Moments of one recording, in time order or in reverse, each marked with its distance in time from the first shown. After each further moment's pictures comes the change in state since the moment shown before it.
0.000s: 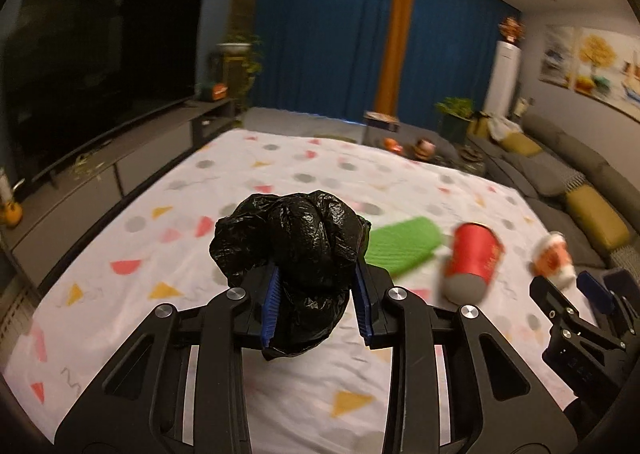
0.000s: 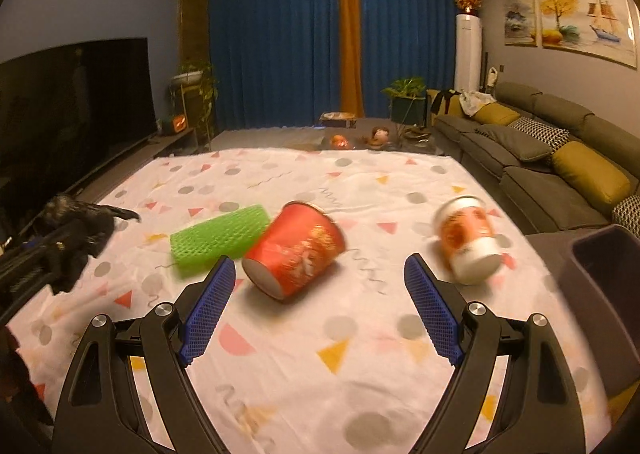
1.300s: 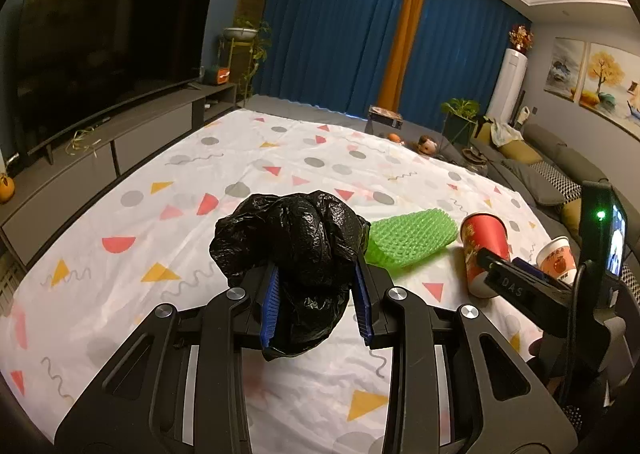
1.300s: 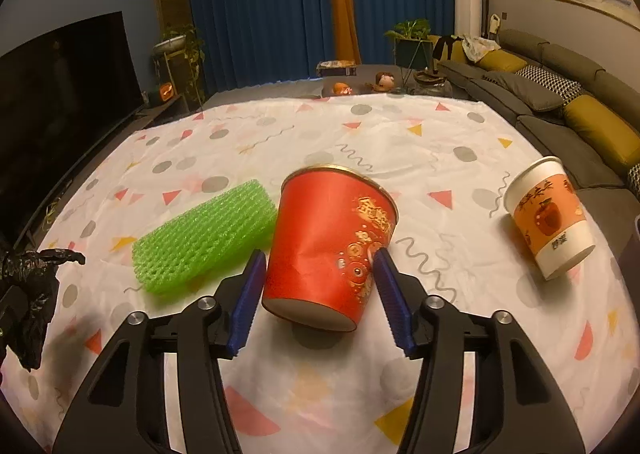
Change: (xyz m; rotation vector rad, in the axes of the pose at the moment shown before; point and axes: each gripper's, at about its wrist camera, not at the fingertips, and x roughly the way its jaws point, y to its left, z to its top) left arm 0.015 0.017 -0.012 -0.054 0.030 -0.044; right arm 0.094 0.010 0.009 0.082 0.190 0.015
